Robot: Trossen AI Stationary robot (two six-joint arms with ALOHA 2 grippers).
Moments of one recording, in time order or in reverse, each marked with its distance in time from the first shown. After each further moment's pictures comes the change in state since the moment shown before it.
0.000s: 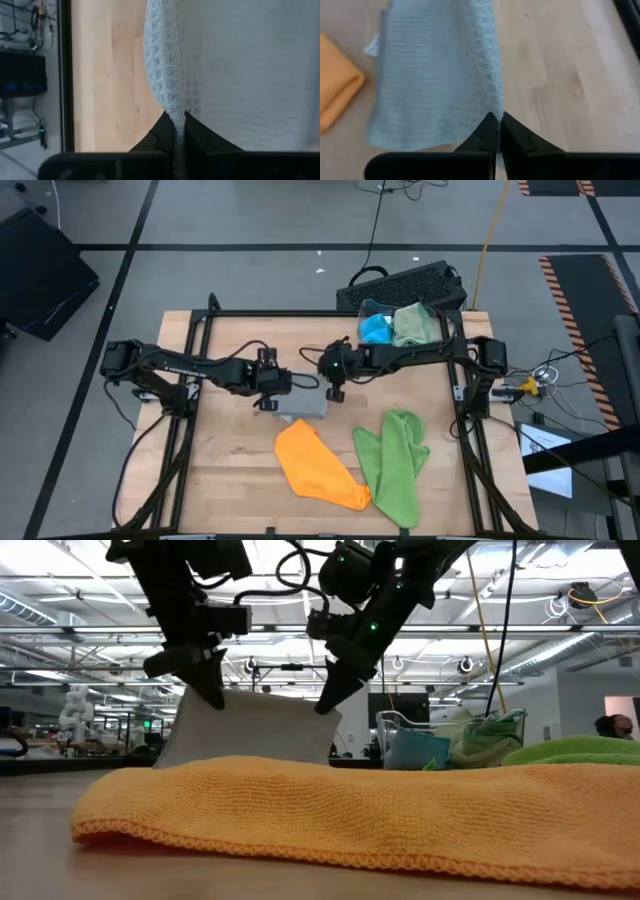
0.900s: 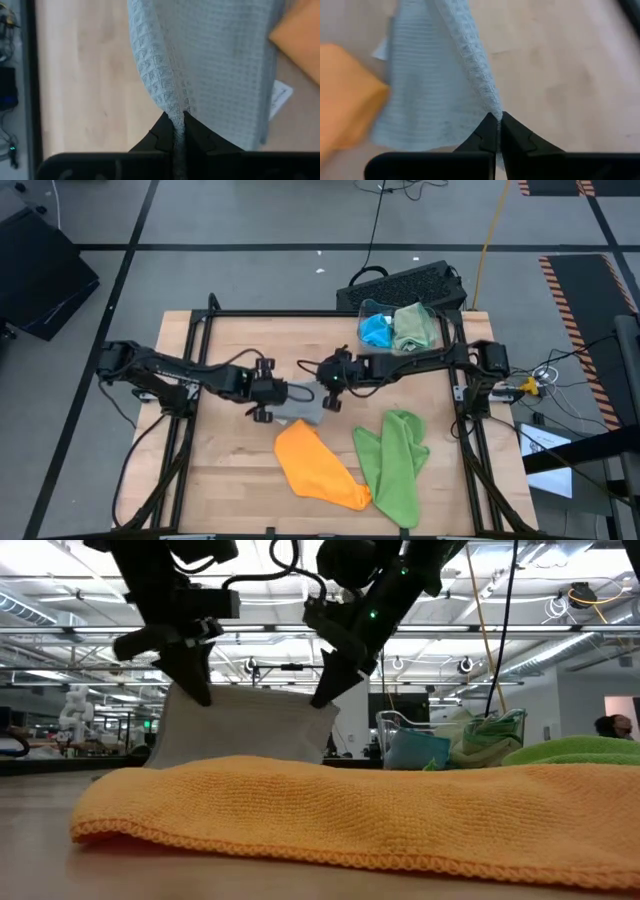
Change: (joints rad) left arm -0.081 -0.042 -0.018 -0.052 0.102 -0.068; right arm 0.077 -0.008 -0.001 -0.001 0.086 0.122
